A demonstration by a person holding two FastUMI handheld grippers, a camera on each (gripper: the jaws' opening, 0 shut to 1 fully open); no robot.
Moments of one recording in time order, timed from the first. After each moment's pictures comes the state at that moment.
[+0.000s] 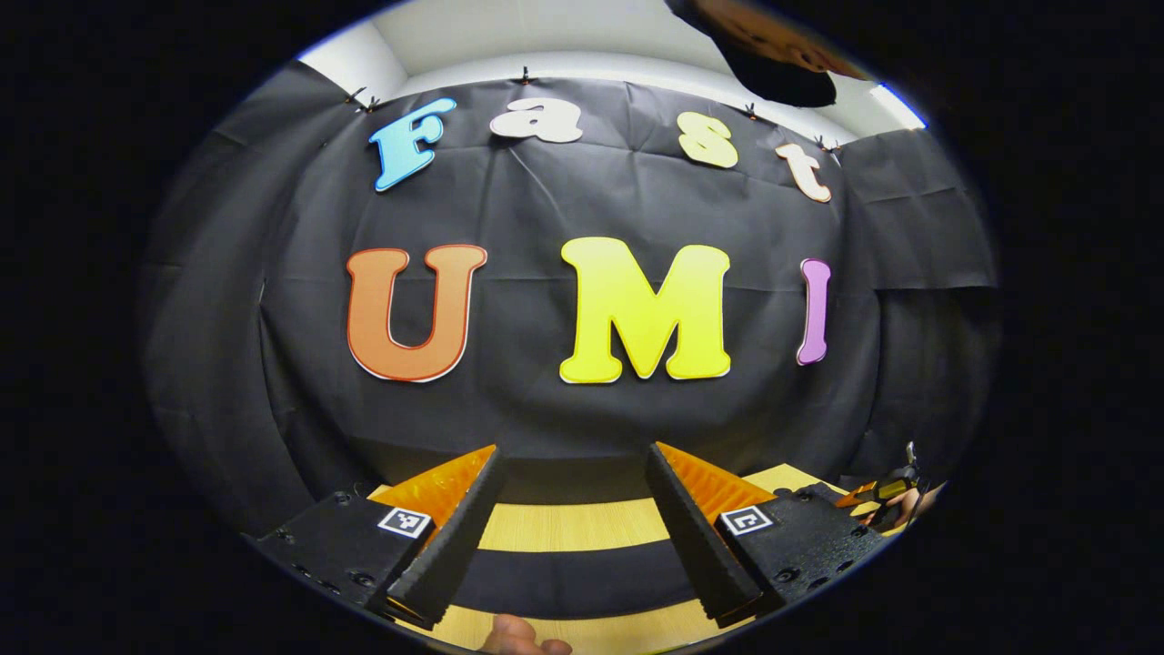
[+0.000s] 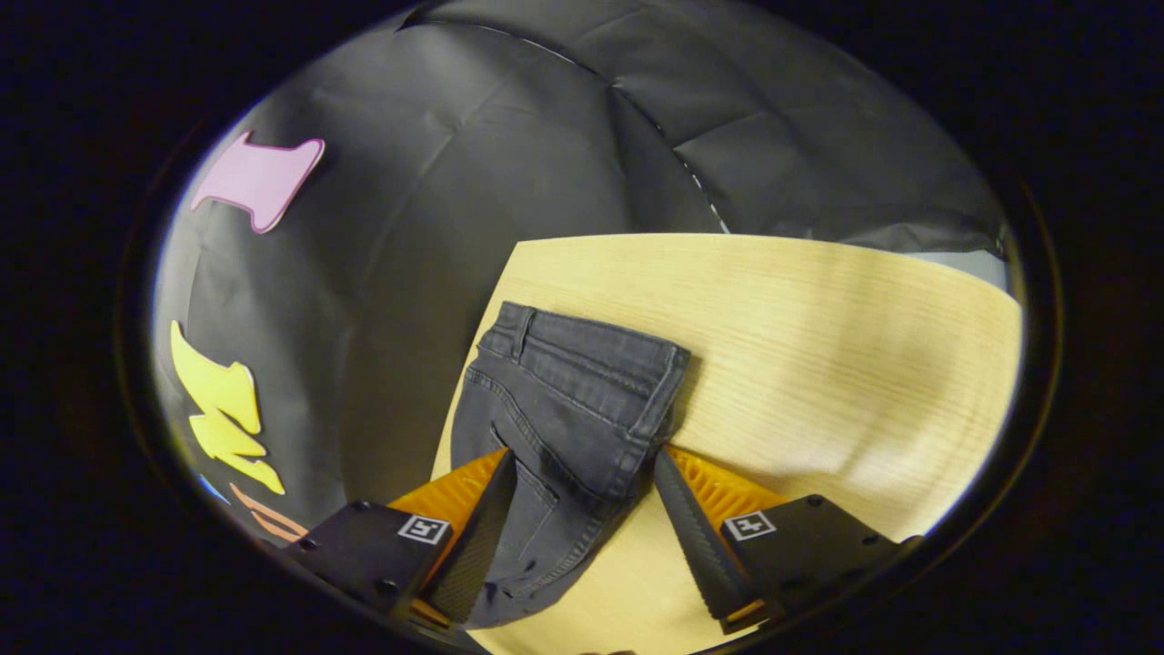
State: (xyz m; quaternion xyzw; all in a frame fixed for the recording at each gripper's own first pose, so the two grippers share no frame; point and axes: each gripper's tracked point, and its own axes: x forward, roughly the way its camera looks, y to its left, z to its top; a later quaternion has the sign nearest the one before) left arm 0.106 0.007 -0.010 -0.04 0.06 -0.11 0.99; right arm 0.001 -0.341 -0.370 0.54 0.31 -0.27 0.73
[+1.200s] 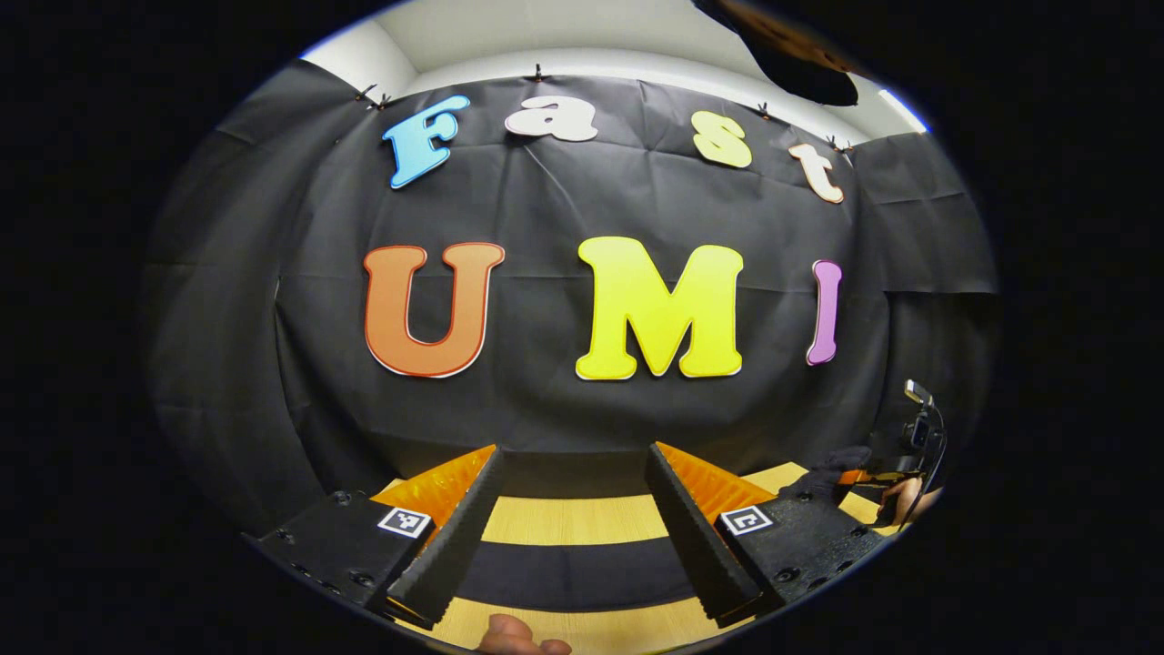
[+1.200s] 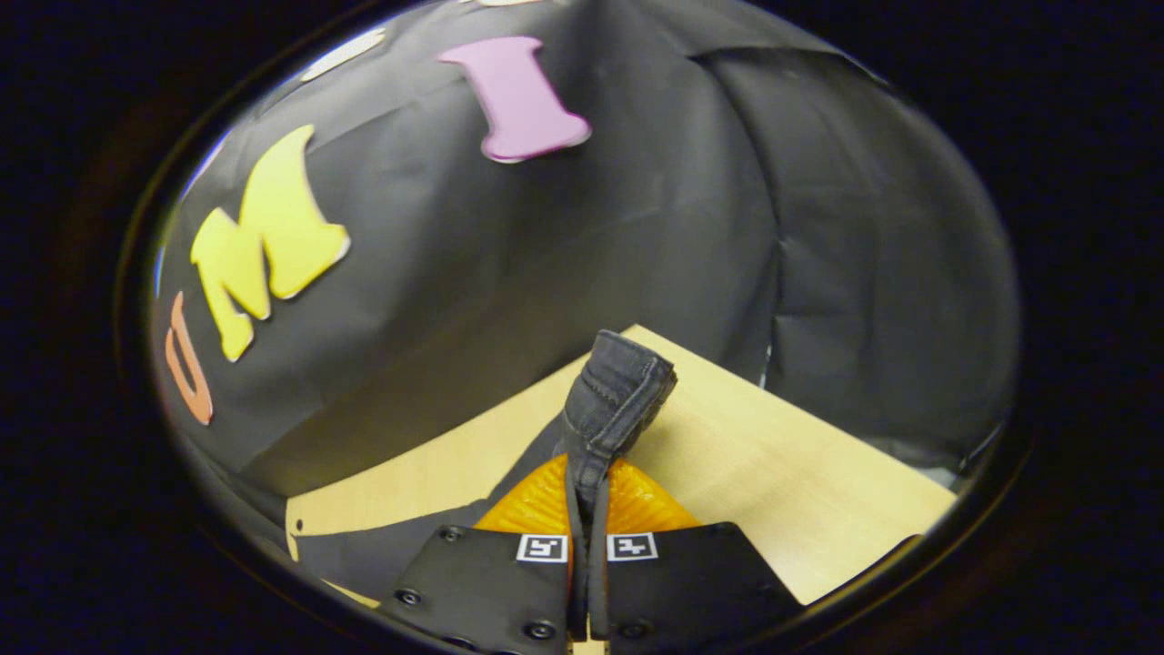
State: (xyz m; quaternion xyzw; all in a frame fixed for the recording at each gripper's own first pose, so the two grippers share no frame) left arm 0.091 0.030 -0.004 -0.04 0.07 -0.08 0.99; right arm 0.063 -0.259 -0.225 0.20 0.26 -0.23 0.91
